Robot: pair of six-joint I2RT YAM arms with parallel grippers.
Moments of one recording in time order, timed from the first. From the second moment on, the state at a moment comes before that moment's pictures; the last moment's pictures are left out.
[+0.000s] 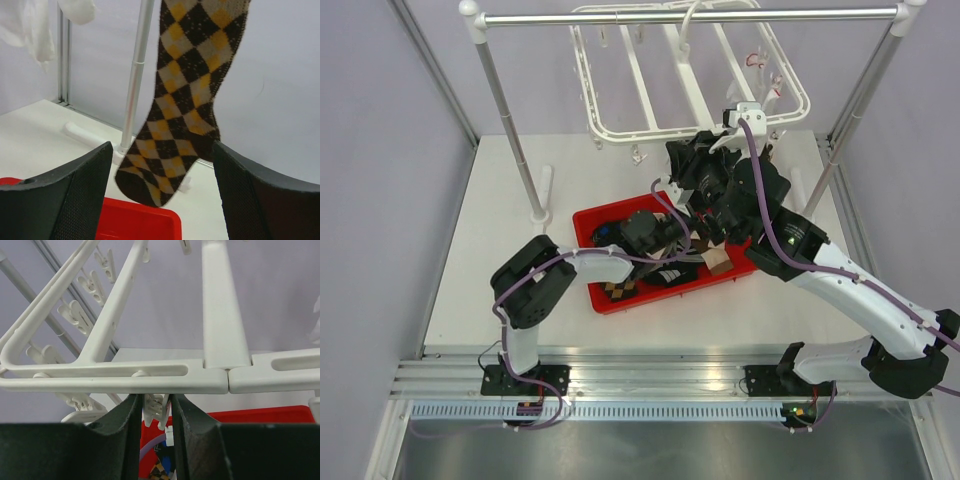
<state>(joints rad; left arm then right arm) -0.89 1.90 1.09 1.21 0.25 -0.35 0.95 1.26 1.52 -0.15 0.61 0.30</state>
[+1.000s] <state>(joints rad) -0.91 1.99 1.26 1.08 0.19 -0.36 0.95 1.27 1.53 -0.15 0.61 0.29</state>
